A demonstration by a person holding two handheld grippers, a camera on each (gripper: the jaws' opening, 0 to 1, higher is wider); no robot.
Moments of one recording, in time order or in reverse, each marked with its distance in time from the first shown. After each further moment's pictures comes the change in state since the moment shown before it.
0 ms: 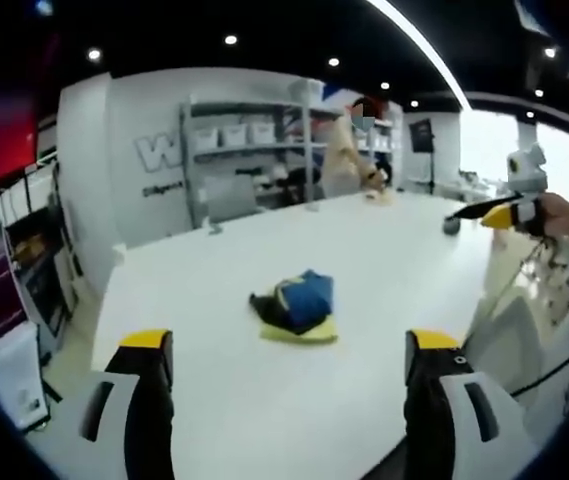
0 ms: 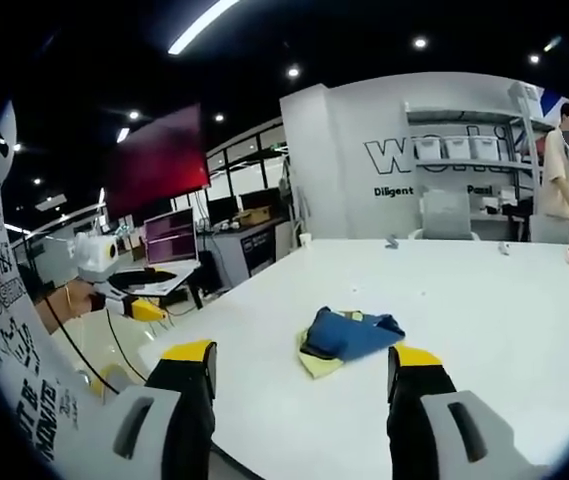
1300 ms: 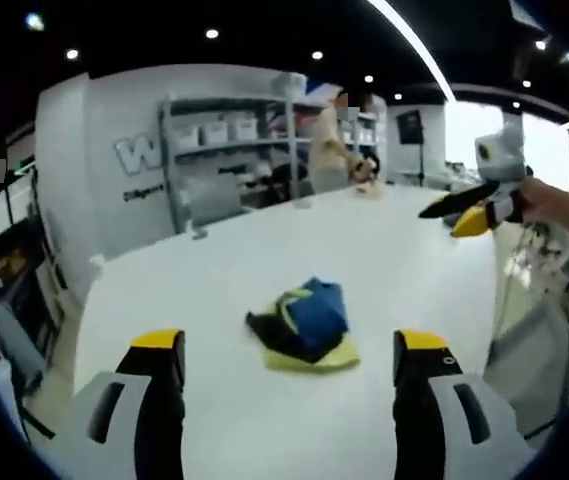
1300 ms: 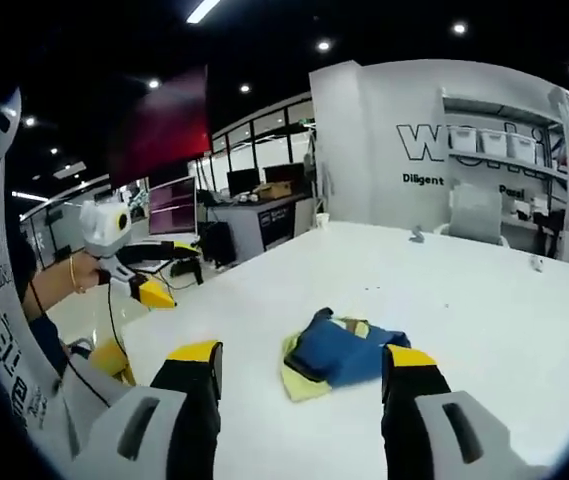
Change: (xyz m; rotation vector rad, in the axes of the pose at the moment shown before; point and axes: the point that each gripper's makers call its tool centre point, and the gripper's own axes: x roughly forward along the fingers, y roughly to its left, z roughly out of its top) left arm 0.107 0.033 0.008 0.055 0.026 -0.093; right arm 0.127 -0.037 0.000 -0.092 0.130 0.098
